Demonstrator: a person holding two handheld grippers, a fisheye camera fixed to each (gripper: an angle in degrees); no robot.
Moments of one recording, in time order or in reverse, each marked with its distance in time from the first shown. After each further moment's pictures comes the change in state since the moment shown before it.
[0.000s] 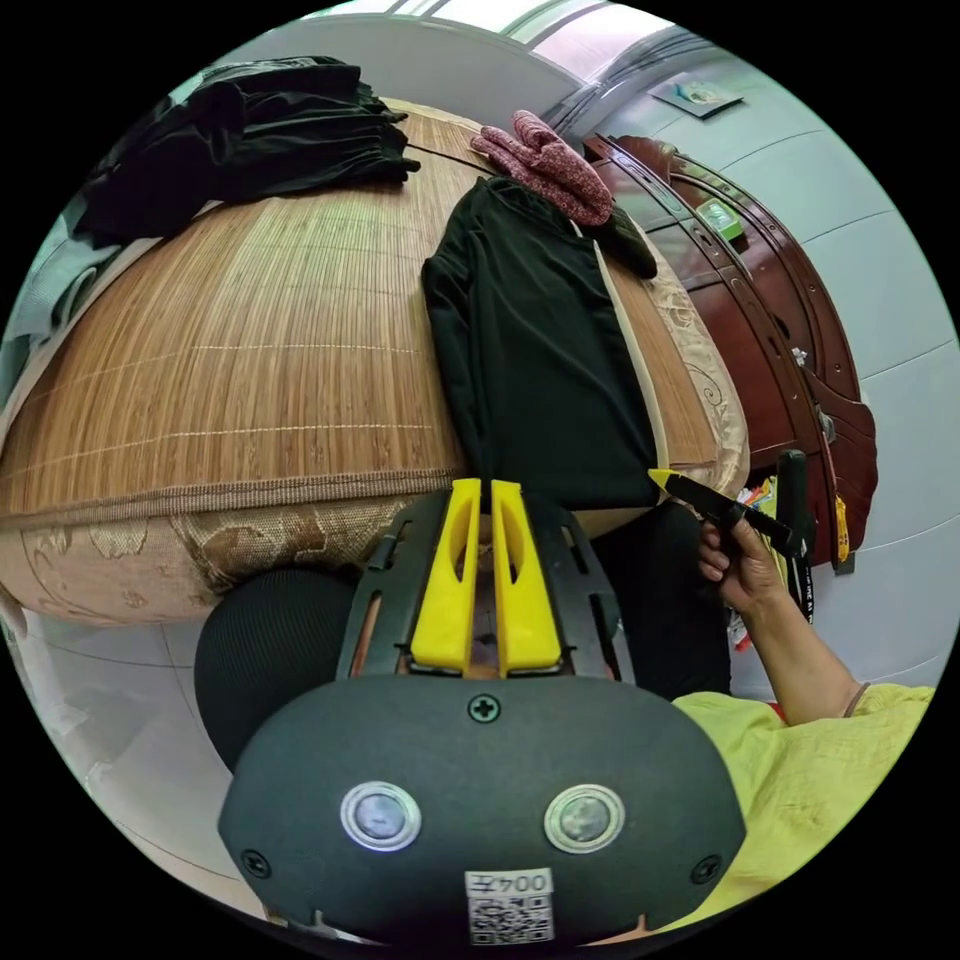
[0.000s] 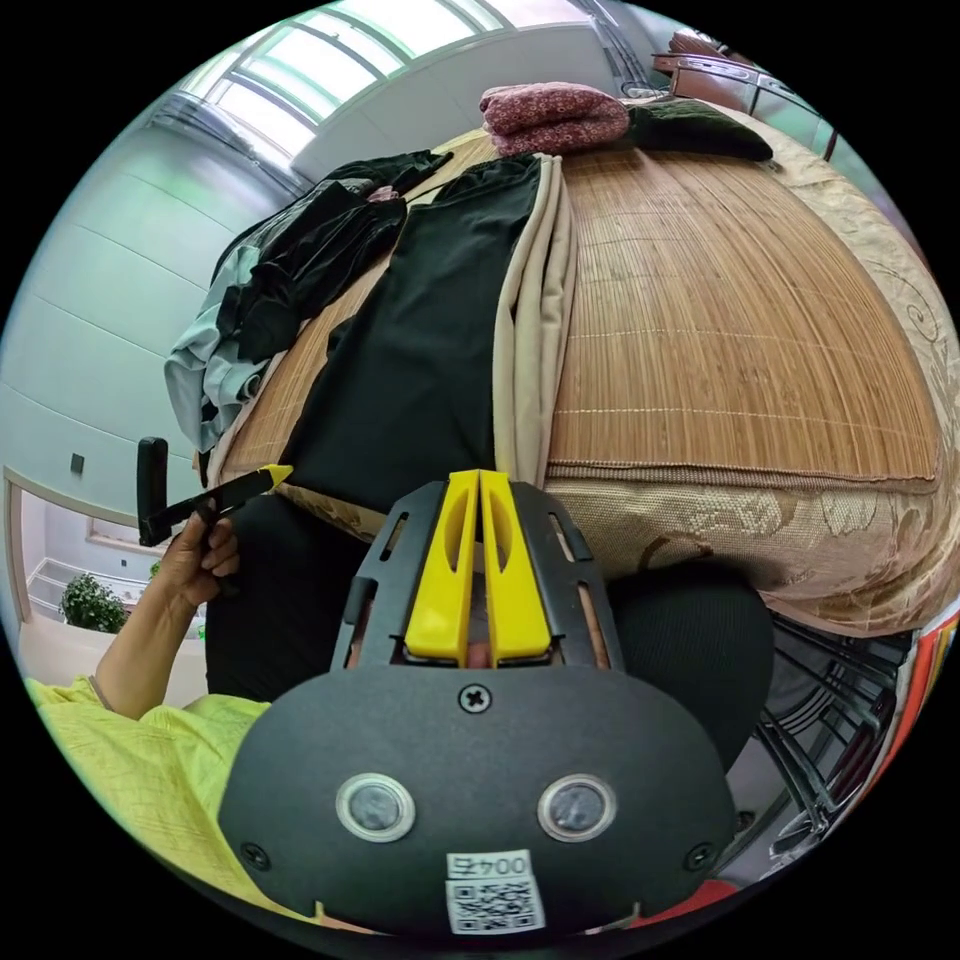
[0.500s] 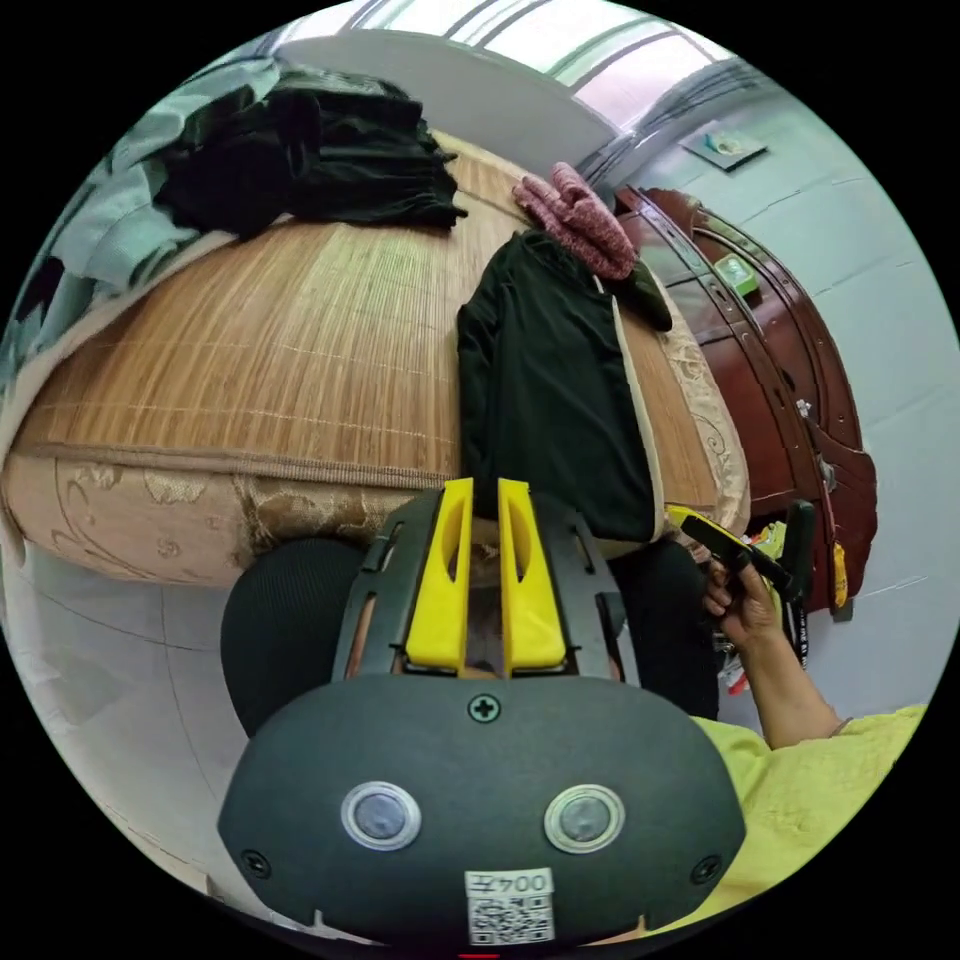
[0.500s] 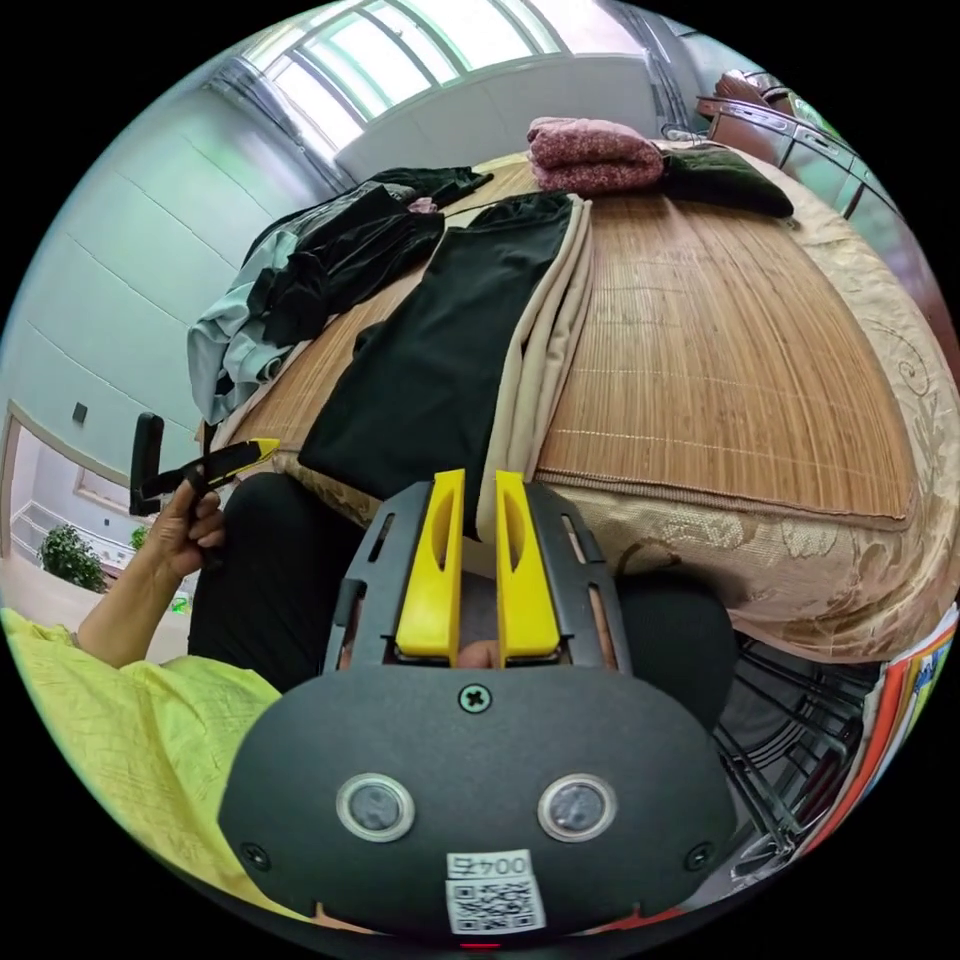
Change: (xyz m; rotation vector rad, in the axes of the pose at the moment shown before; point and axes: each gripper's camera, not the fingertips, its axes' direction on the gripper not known) left arm 0.018 0.045 -0.021 0.169 -0.050 -0.064; right arm 0.002 0.005 -0.034 0.057 0.030 -0.123
